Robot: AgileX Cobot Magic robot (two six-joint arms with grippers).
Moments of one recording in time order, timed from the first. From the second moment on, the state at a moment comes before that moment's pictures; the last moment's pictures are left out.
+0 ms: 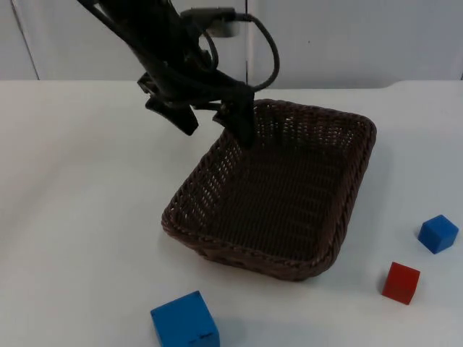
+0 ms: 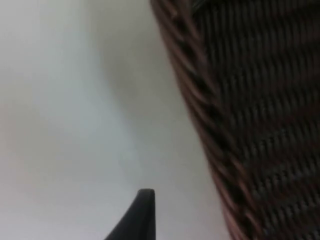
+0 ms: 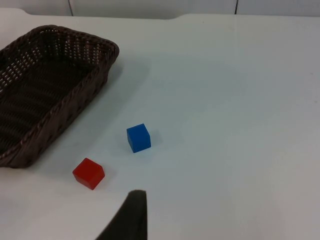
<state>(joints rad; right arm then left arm) 0.11 0.00 -0.52 -0.02 1.08 0.00 -0.34 2.29 -1.79 -0.44 0.93 0.52</state>
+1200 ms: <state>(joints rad) 0.11 0.00 -0.52 -0.02 1.08 0.00 -0.34 2.39 -1.83 -0.47 0.96 0.46</state>
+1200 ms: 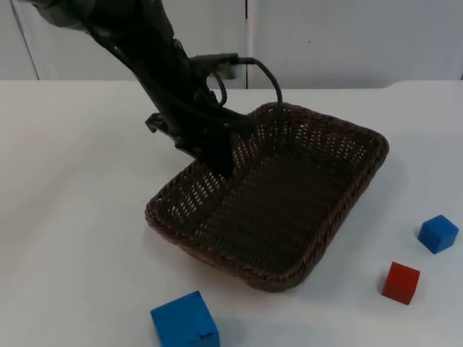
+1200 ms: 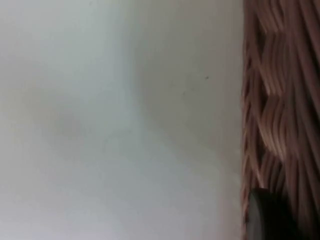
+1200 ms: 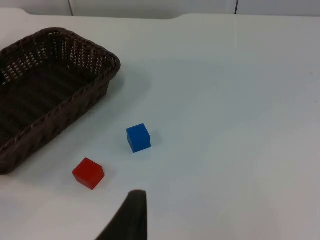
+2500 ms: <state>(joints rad) 0.11 0.00 -0.52 -0.02 1.08 0.00 -0.02 1.87 -1.65 -0.60 1.21 0.34</state>
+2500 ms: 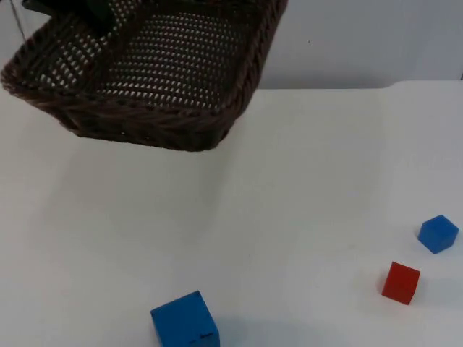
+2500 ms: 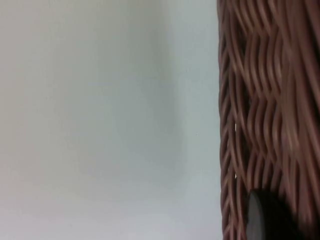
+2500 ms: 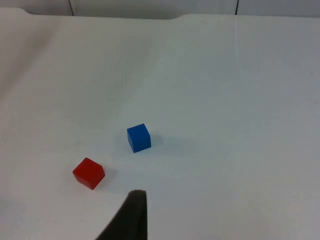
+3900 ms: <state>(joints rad) 0.11 0.65 -0.57 0.40 0.89 -0.54 0.02 1.75 -1.63 -0.63 1.22 0.34</state>
